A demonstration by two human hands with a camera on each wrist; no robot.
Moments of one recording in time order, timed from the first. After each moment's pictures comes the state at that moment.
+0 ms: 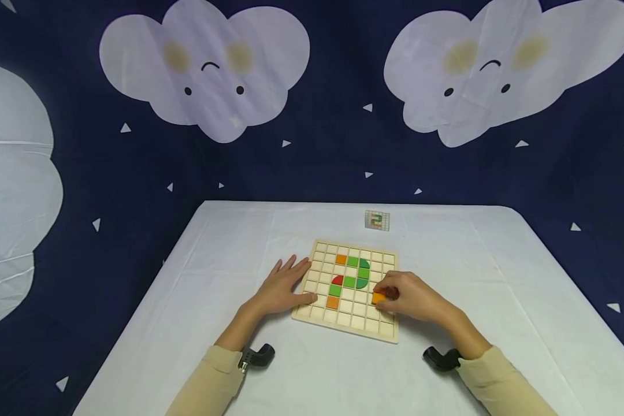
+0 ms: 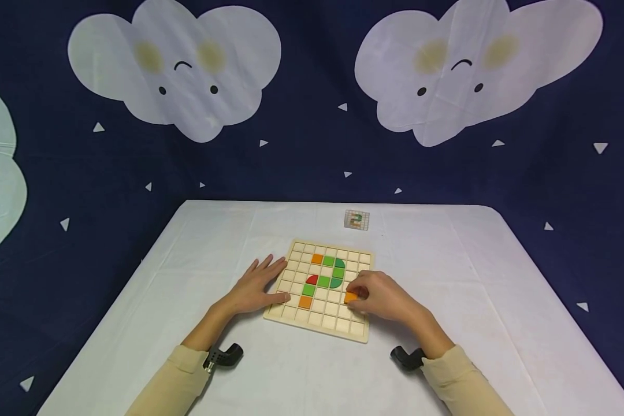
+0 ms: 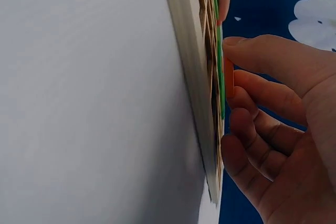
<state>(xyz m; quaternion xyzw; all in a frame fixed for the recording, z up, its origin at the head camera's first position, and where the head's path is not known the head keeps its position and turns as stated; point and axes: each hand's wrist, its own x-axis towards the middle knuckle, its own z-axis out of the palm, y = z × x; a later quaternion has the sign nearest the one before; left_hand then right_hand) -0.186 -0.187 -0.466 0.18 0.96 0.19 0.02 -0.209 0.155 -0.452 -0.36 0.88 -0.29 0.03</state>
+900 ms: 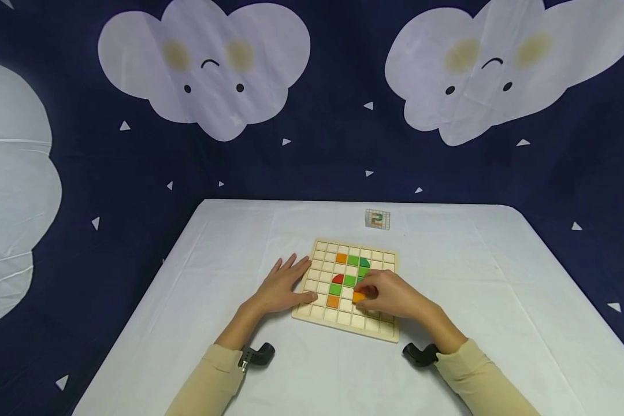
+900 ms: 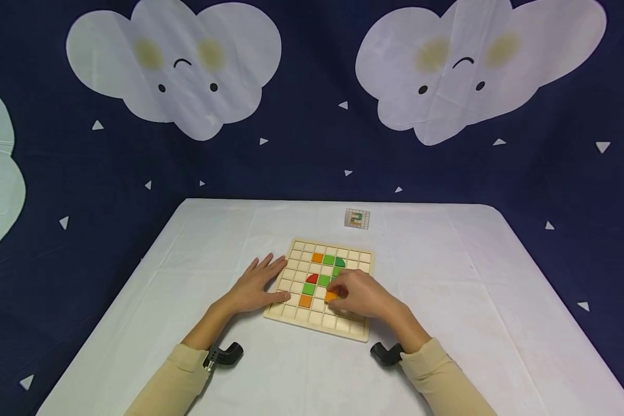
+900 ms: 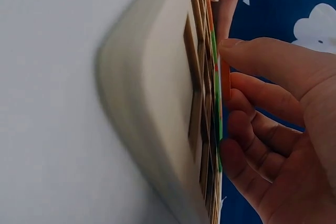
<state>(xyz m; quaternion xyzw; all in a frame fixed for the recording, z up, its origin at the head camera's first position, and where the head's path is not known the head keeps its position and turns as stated) -0.188 -0.187 -0.469 0.19 0.96 0.19 0.01 -0.209 0.115 -0.450 -0.40 0.87 -0.29 0.04</state>
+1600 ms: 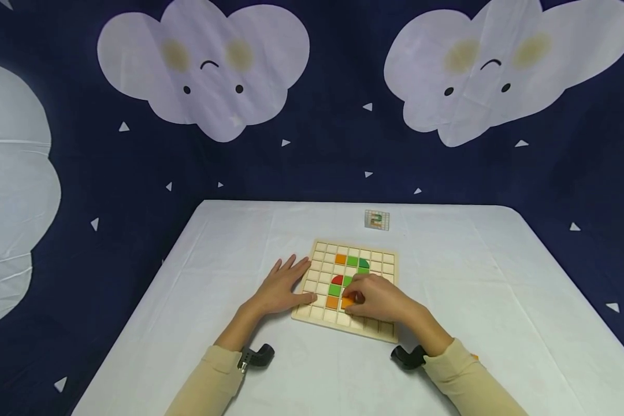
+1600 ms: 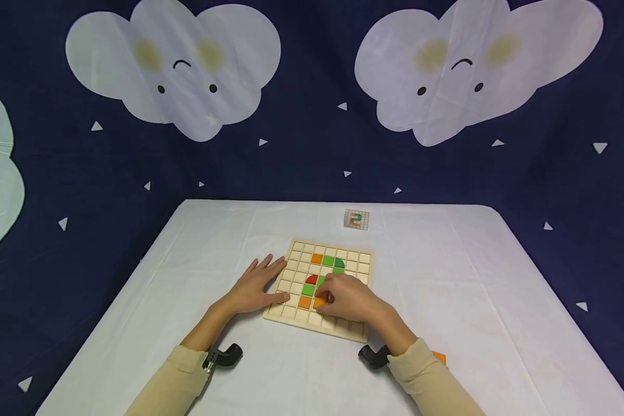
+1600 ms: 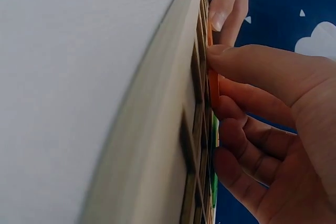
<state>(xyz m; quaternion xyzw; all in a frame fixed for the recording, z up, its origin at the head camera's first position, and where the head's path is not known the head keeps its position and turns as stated) -0.187 -0.188 -0.467 0.19 0.96 0.19 0.01 -0.201 0.091 -0.445 -0.42 0.88 -0.23 0.04</state>
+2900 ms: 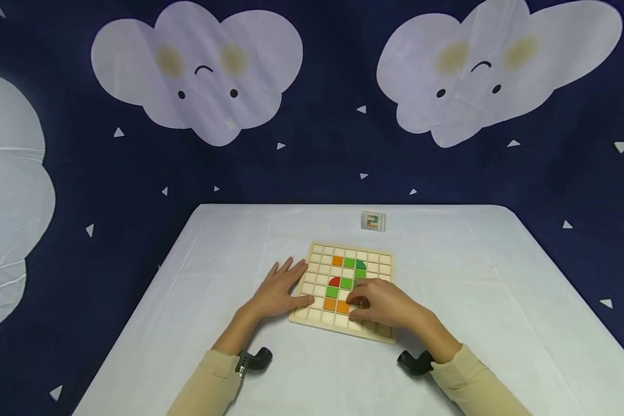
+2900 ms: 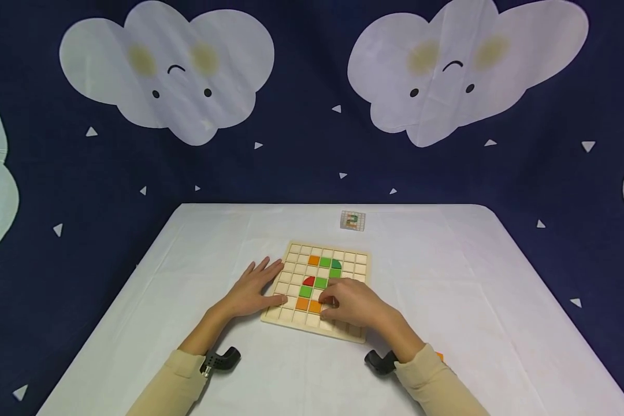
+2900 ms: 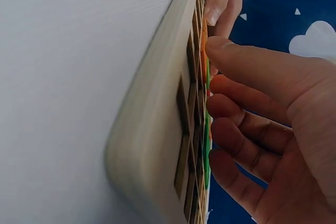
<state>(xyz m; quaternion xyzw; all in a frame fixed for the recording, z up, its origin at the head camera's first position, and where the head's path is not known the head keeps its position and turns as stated) -0.187 -0.187 -0.468 0.19 0.96 0.19 0.01 -0.192 0.106 -0.442 -0.41 0.88 -0.22 0.04</state>
